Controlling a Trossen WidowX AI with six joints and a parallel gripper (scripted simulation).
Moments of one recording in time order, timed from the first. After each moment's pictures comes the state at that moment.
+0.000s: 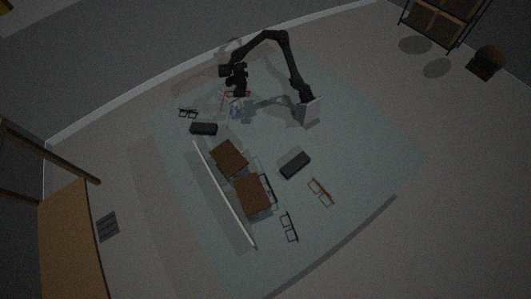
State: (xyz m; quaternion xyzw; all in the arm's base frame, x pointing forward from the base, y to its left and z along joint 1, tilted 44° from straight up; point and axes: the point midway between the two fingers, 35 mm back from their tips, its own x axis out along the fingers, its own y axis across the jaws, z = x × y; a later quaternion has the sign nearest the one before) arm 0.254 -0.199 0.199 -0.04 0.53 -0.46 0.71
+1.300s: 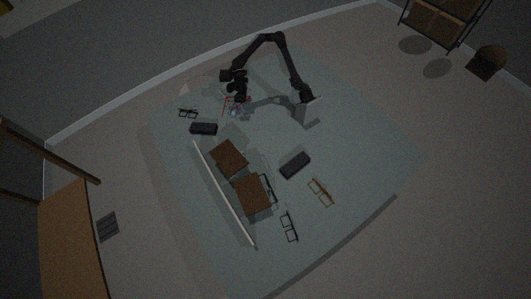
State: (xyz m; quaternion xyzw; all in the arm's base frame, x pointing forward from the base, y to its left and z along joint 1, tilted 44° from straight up) arm 0.252 -0.246 0.170 -0.05 0.54 -0.46 0.70
